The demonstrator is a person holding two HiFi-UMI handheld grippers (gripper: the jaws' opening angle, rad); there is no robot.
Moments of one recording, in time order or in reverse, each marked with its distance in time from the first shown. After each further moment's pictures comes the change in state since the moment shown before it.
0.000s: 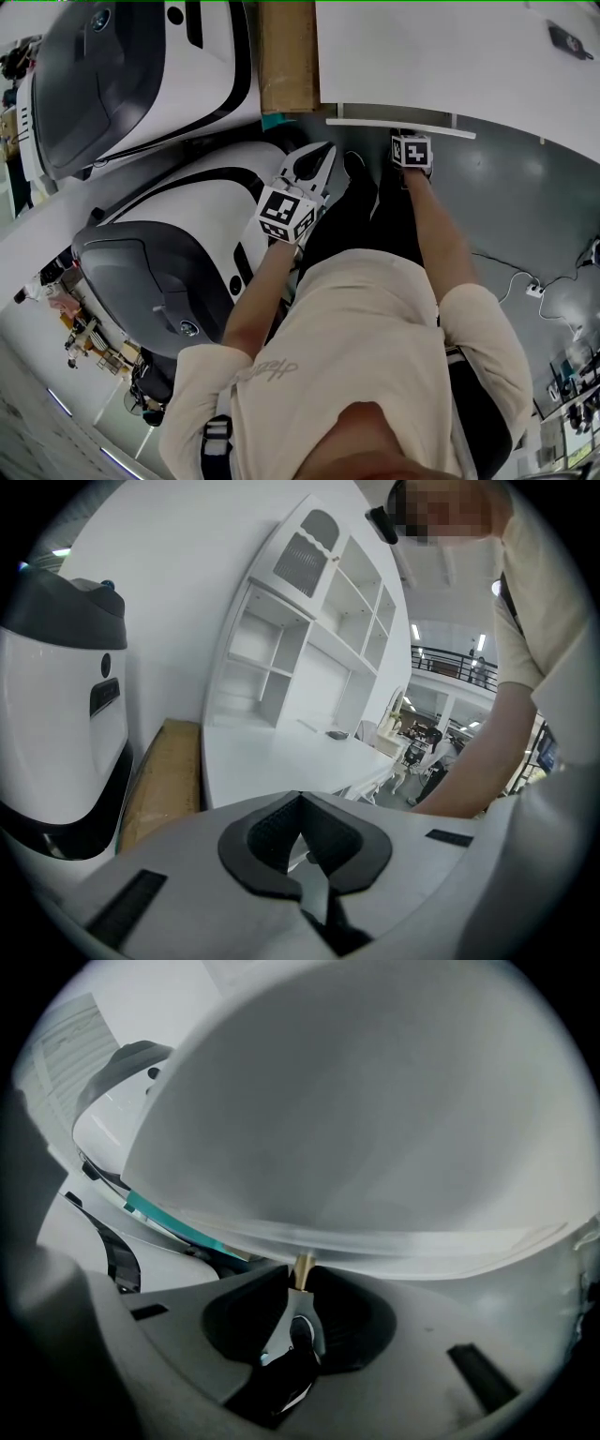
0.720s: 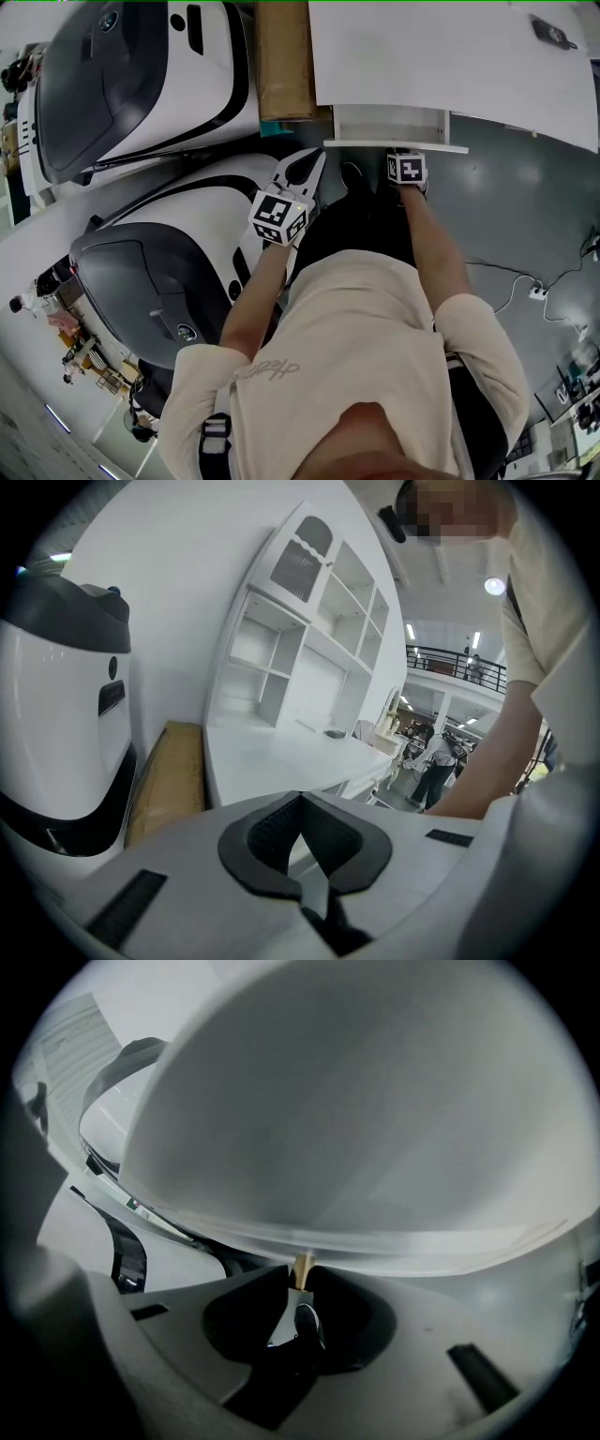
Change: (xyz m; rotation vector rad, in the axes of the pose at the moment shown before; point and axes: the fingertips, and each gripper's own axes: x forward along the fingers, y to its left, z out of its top) left arm -0.024 -0.002 -0.016 0.025 -0.012 -0.008; right arm -0.019 0.011 -0.053 0.023 0.012 -0.002
